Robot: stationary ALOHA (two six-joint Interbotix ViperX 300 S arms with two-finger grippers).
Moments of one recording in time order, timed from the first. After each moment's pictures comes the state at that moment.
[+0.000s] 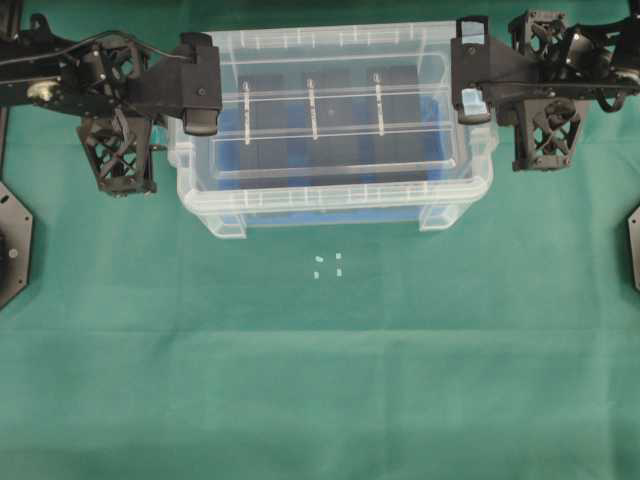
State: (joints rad) left arm 0.35 -0.27 0.63 0.01 0.87 0.27; right arm -0.40 -0.29 0.64 -0.08 0.81 -0.23
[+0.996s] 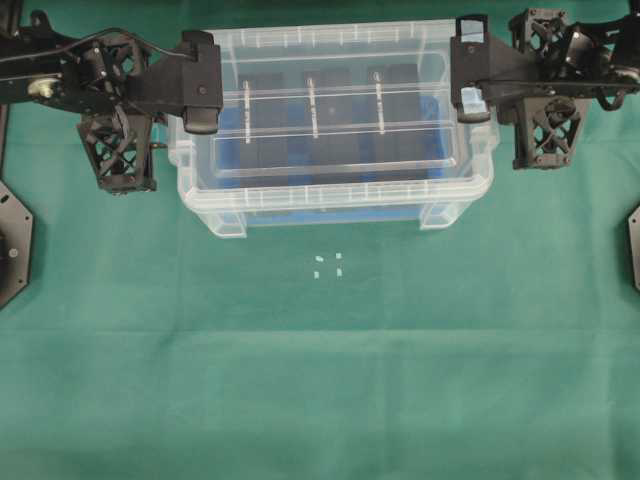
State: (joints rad) left arm 0.35 -0.28 0.63 0.01 0.88 0.27; right arm -0.40 -0.30 0.64 -0.08 0.81 -0.22
